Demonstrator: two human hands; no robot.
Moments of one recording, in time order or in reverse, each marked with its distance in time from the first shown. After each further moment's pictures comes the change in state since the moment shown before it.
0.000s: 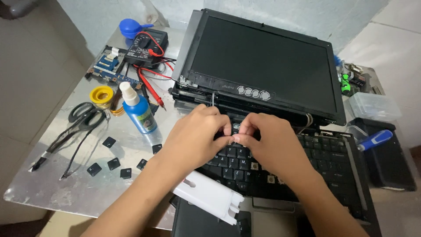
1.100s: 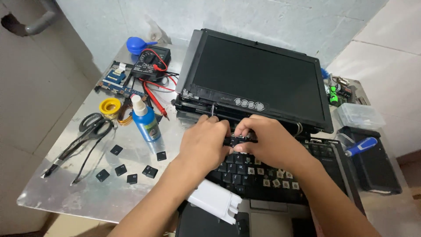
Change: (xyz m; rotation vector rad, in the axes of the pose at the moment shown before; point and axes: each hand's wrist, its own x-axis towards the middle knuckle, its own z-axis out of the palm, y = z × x) left_hand 0.017 0.015 0.013 0.099 -0.111 -0.222; right_hand 0.014 0.001 -0.023 -0.075 -0.152 -0.092
